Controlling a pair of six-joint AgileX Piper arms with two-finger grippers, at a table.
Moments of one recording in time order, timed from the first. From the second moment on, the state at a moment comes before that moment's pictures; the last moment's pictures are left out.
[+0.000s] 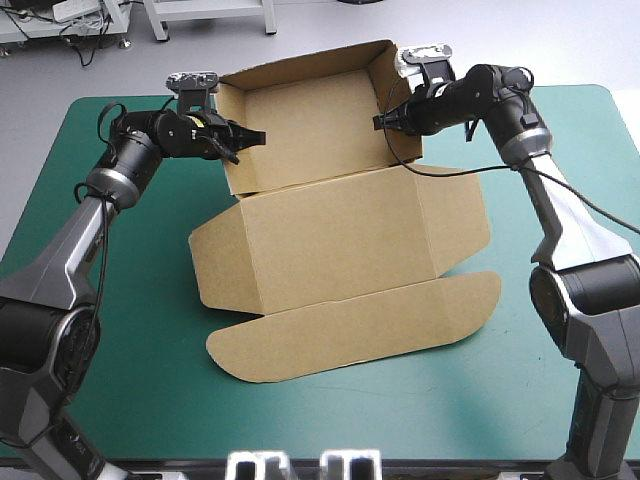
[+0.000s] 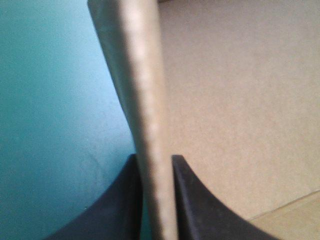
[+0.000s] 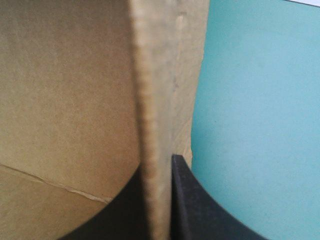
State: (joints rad) left arm -0.23 1.79 -1.66 -0.22 0.69 0.05; right arm 0.26 2.01 -2.06 0.35 0.96 -0.22
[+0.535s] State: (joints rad) left arm -0.28 1.88 -1.66 -0.26 0.88 0.08; right arm 0.27 2.04 -2.06 0.17 1.24 -0.12
